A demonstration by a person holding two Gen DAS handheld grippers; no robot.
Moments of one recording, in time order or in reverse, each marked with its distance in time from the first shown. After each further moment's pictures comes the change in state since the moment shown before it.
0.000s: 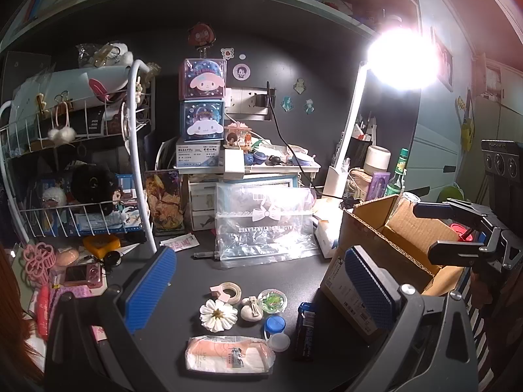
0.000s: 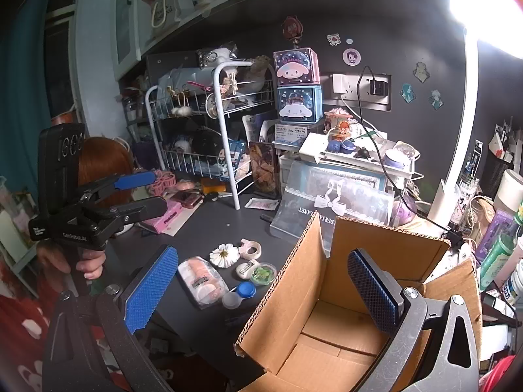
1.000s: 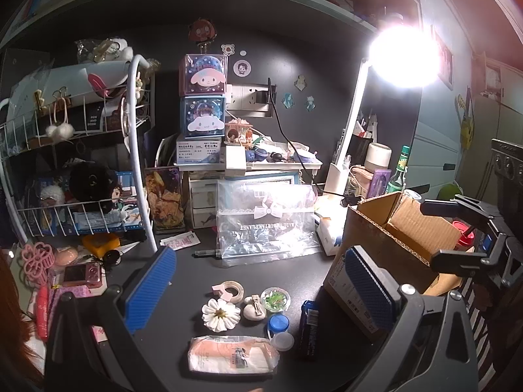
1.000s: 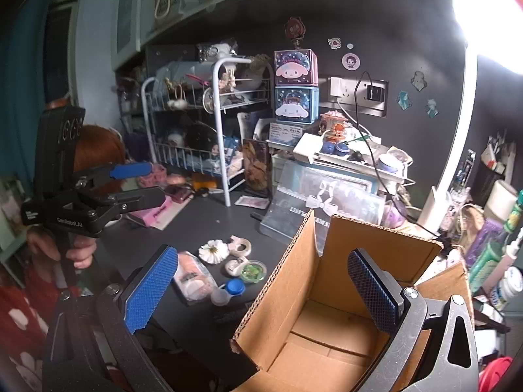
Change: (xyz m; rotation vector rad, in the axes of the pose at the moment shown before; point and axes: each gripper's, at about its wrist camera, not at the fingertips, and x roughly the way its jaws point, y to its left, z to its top) left arm 0.006 0.011 0.000 -0.001 0.011 -0.016; right arm 0.003 0.013 -0.005 -0.060 0.004 -0.069
